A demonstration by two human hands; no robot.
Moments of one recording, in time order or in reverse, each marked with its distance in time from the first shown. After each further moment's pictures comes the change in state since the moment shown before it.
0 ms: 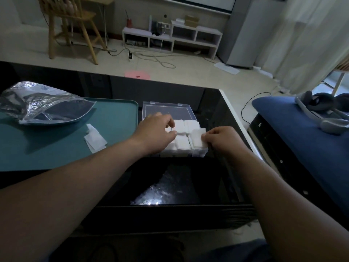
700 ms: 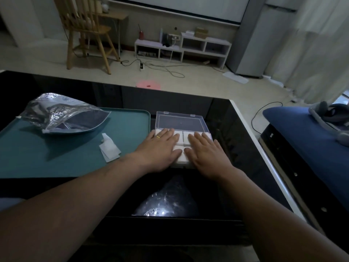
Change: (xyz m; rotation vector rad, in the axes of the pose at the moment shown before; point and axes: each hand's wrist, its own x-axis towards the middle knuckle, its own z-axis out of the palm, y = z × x) left_hand 0.003 -0.041 0.016 0.446 -0.220 0.092; right_hand 0.009 -0.004 0.062 -0.722 -0.171 -0.497
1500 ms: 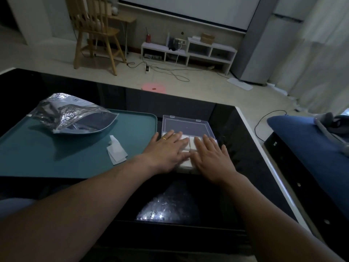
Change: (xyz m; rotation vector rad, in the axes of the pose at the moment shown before) left_hand -0.002 -0.004 -0.010 -0.095 -0.012 0.017; right_hand 0.008 -0.002 0.002 -0.071 -0.027 0.042
